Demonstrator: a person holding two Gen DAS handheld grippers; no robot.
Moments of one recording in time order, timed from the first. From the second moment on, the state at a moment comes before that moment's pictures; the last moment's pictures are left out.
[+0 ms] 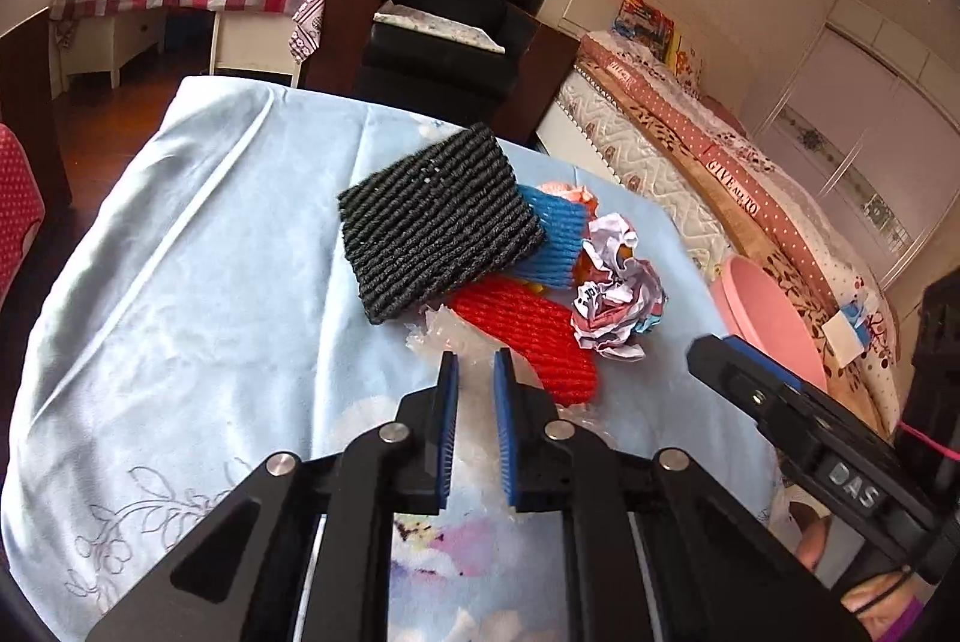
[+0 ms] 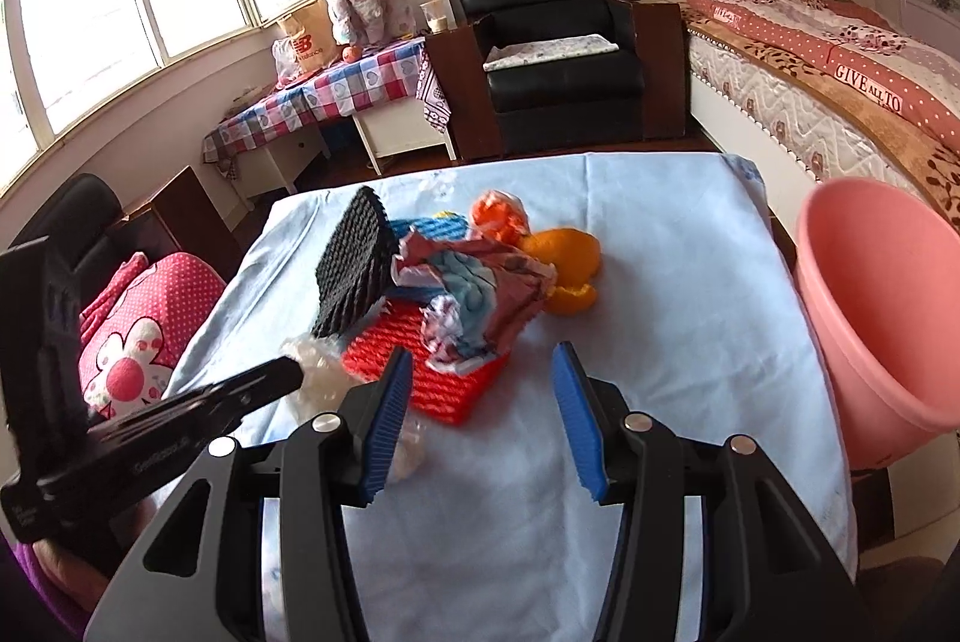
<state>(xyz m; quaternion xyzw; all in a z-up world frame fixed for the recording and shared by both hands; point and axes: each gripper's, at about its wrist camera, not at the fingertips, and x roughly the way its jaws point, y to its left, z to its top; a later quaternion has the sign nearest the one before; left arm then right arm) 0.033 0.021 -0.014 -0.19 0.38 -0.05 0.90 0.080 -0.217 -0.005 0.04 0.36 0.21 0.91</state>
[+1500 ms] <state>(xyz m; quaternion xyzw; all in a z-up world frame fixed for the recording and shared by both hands) 0.044 0.012 -0.019 -0.21 0.40 -0.01 0.89 0.060 -0.270 -0.004 0.08 0.35 0.20 0.91</state>
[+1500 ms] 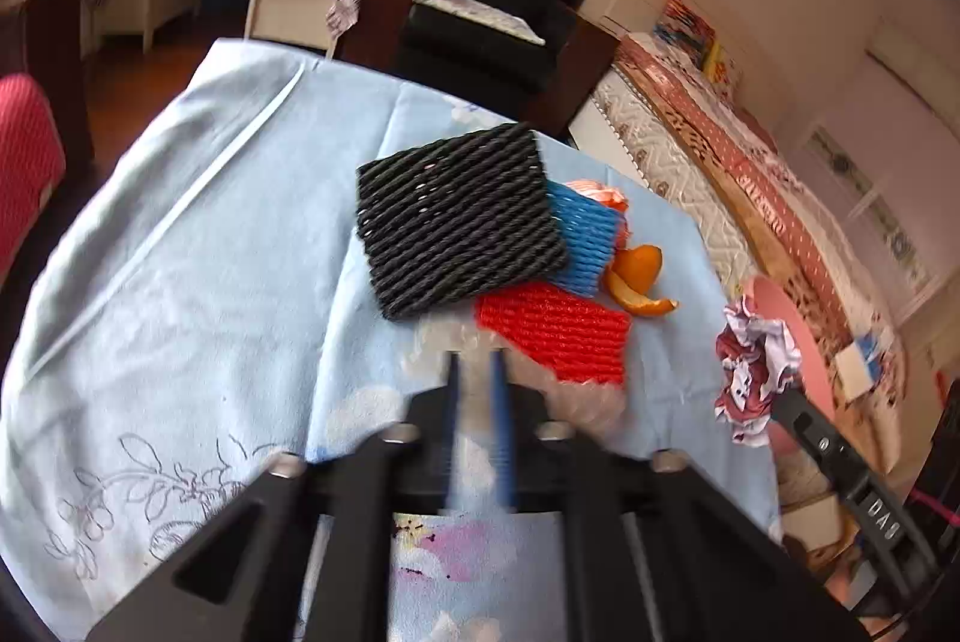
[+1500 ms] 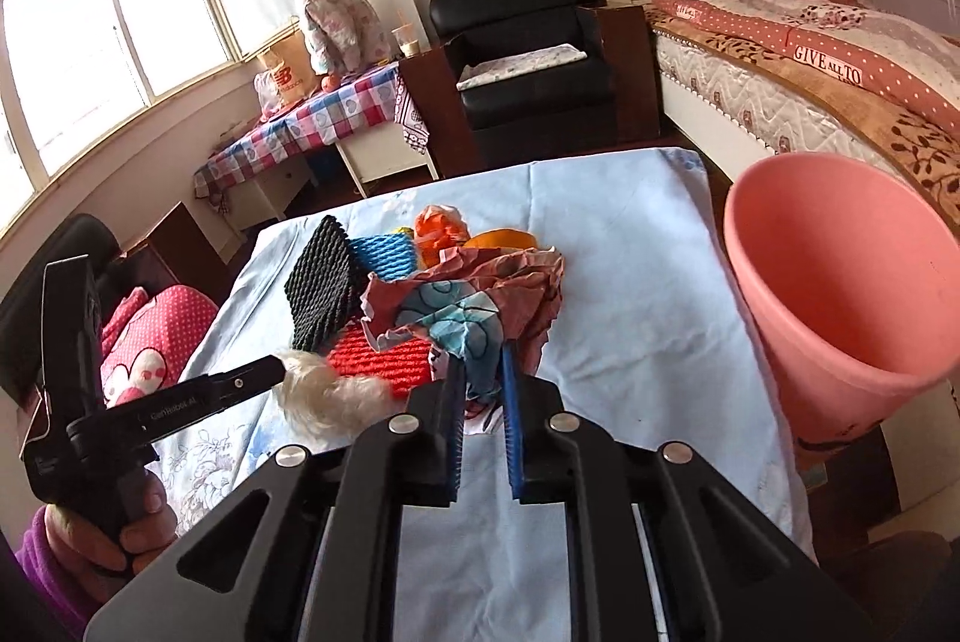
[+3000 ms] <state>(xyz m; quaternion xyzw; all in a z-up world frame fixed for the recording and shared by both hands) 0.099 -0.213 0.099 -0.09 0.32 -0.22 0.92 0.056 -0.445 0.001 0.21 0.28 0.06 0.93</state>
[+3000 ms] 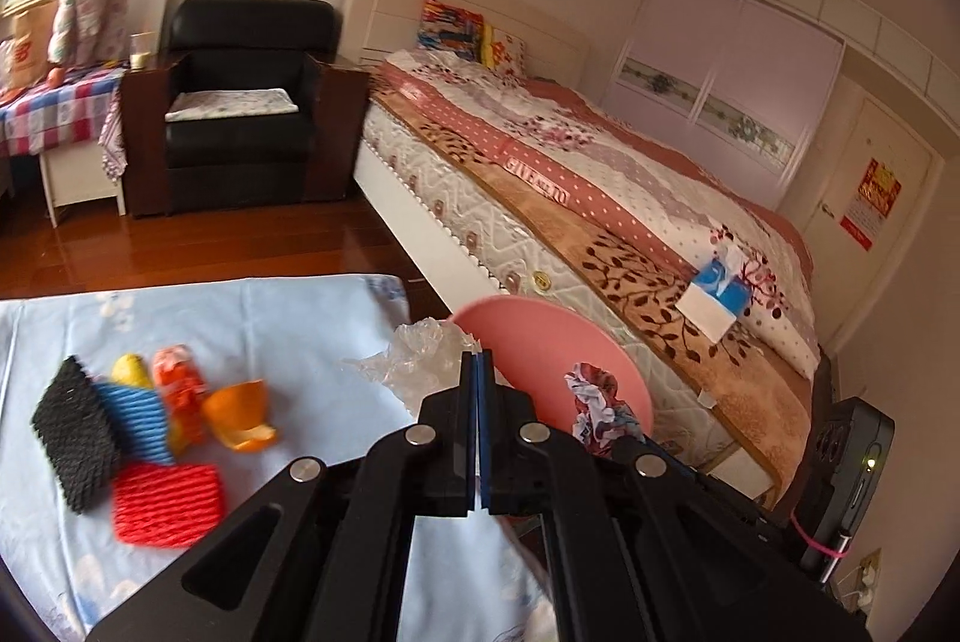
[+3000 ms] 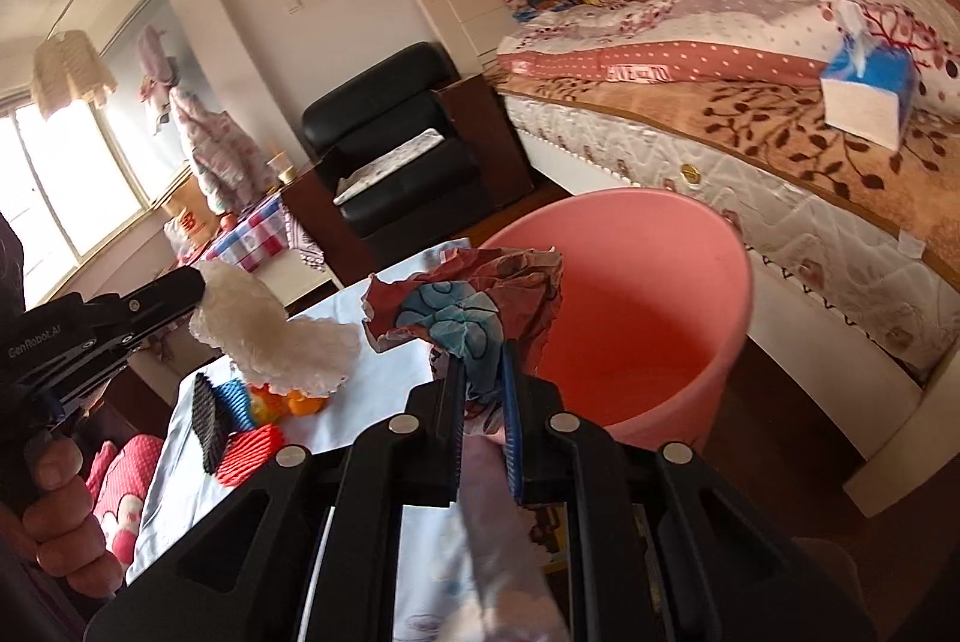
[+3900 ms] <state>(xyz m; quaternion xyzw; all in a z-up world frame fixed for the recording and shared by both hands) 0.128 -0.281 0.055 -0.05 0.35 -0.25 0.90 0.076 -0.482 -0.031 0.25 0.31 0.01 0.92</state>
